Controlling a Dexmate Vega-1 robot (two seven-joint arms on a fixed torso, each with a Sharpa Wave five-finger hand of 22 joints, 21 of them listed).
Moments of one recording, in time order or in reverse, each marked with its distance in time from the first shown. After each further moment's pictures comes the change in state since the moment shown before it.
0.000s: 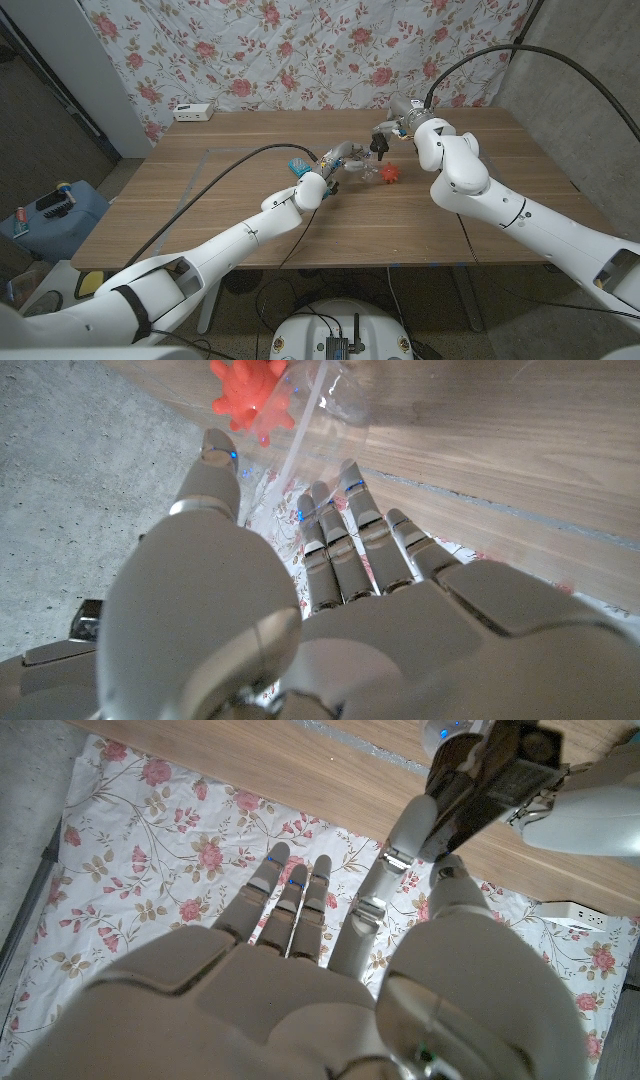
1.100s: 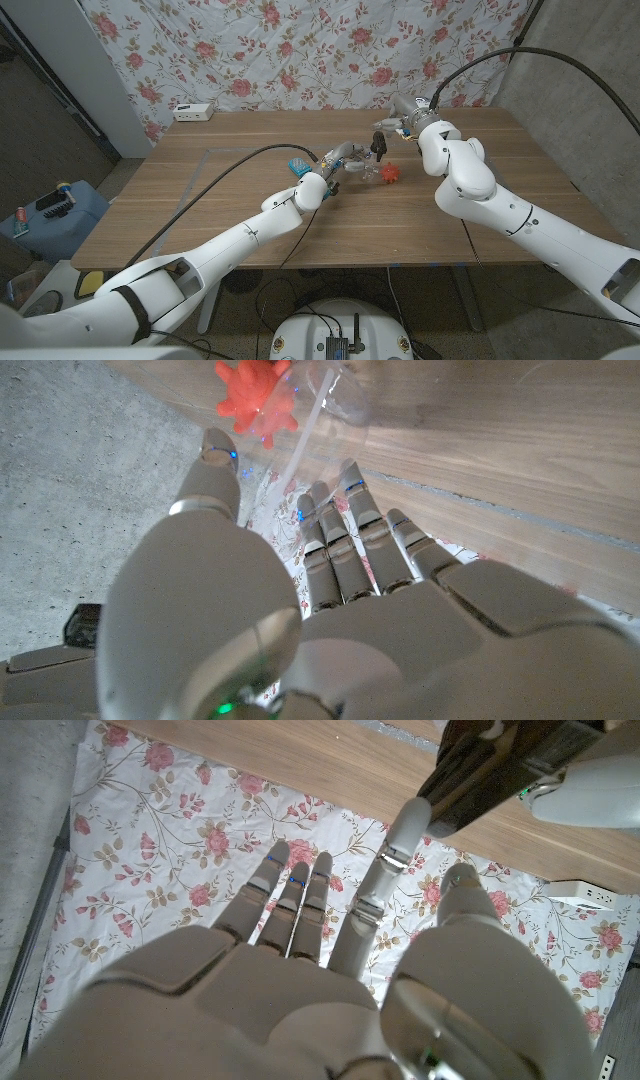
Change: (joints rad) left arm 0.001 -0.001 0.001 0.000 -0.001 -0.003 -0.003; left_hand 0.000 0.000 0.004 -0.004 0.000 0.002 -0.001 -0.003 -0.001 0.007 0.001 0.000 0.001 0.002 0.002 0.005 0.000 0.000 0.000 0.000 0.000; right arm -0.054 -0.019 0.045 -0.039 0.015 0.012 -0.085; right_hand -0.096 -0.042 -0.032 0.032 -0.009 -0.073 -0.007 -0.054 -0.018 0.027 0.005 -0.016 0.000 0.021 0.000 -0.002 0.000 0.005 0.005 -0.008 0.000
